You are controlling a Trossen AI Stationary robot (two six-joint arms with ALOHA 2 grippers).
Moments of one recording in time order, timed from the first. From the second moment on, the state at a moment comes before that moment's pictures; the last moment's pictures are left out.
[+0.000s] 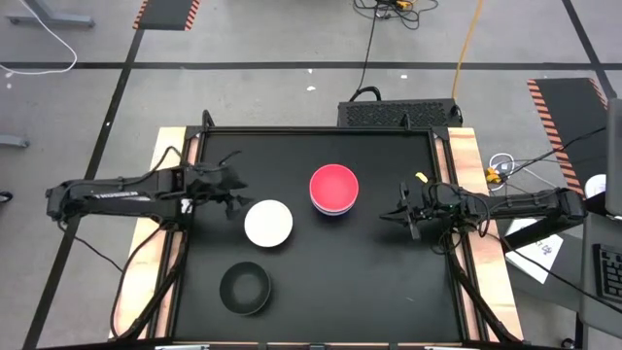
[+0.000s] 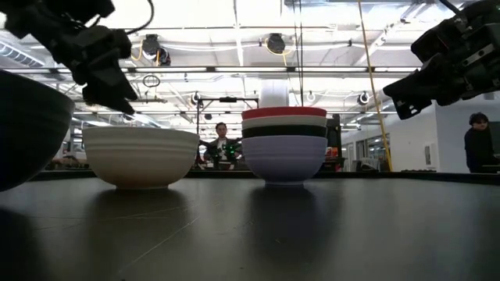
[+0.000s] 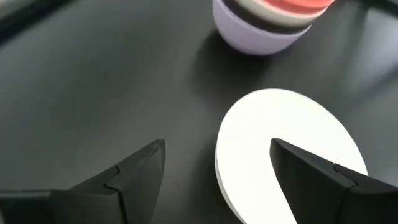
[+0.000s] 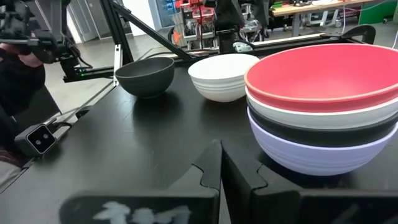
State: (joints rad) left arm 0.20 0.72 0.51 -0.48 -0.04 -0.34; right arm -0.05 0.43 0.01 0.26 -0.18 0.15
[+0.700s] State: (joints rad) left arm 0.20 1.15 0.64 -0.52 0.06 -0.32; right arm -0.05 0.43 0.01 0.23 -0.18 0.15
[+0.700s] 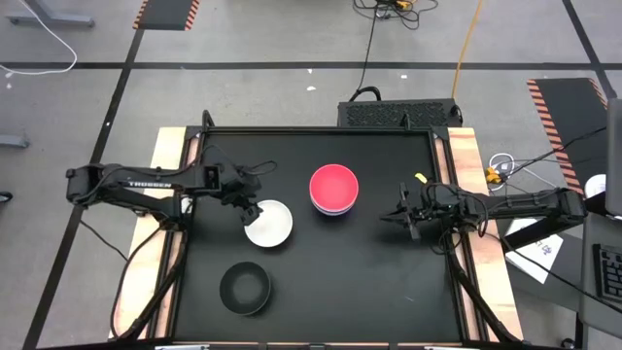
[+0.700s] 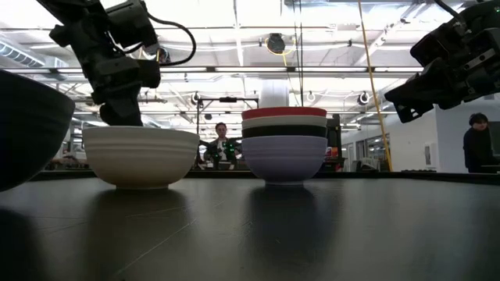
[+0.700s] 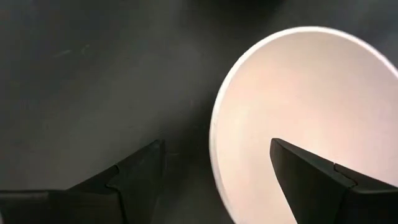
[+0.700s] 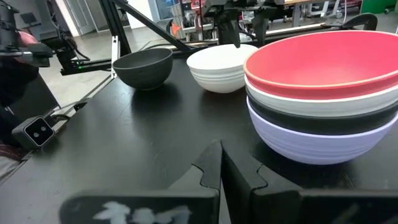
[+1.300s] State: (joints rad) left arm 0.20 1.16 0.64 -0.52 0.08 -0.27; right arm -0.05 0.43 0.01 0.23 -0.18 0.15
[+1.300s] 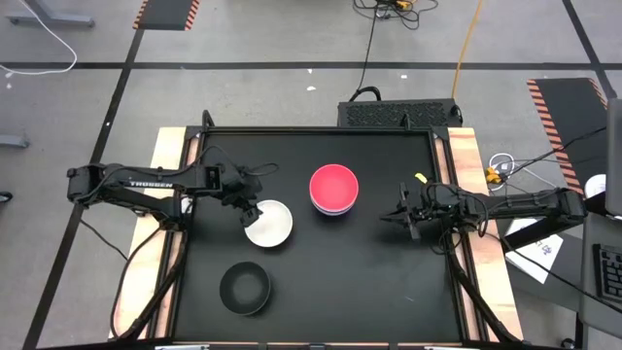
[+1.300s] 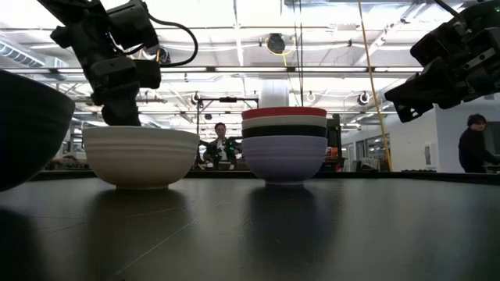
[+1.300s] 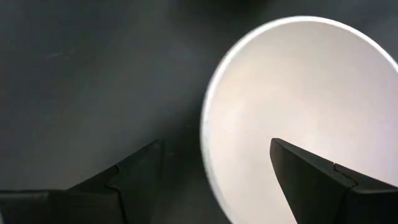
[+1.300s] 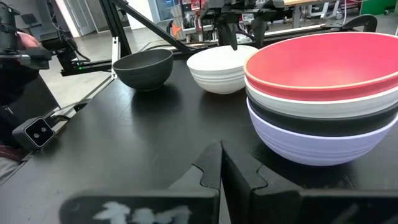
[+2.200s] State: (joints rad) left arm 0.20 1.19 0.64 -0.55 0.07 -0.29; right arm -0.05 0.43 0.01 0.24 -0.18 0.15
